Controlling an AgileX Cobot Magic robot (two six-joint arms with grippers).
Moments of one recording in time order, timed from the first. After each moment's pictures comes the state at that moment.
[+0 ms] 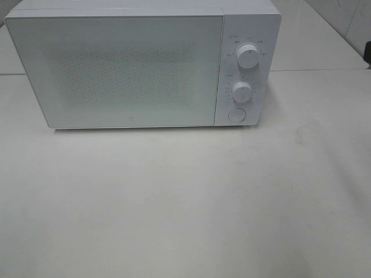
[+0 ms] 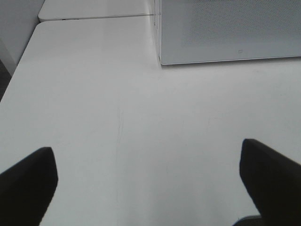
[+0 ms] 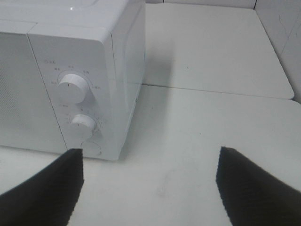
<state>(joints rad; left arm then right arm) 0.05 0.00 -0.52 -0.09 1.09 0.11 0.14 0.80 -0.52 0.02 0.08 0.02</state>
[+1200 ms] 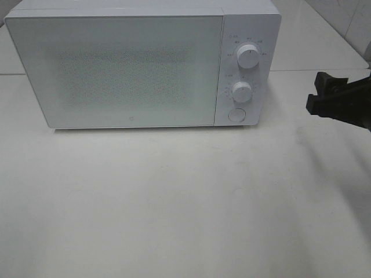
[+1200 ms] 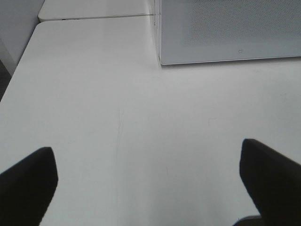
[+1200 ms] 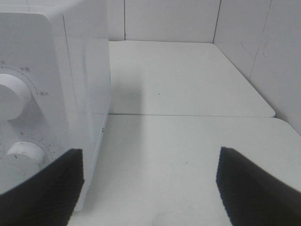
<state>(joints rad) 0.05 0.00 -0.52 -0.09 1.09 0.11 0.38 1.42 -0.27 0.60 -1.06 -0.32</state>
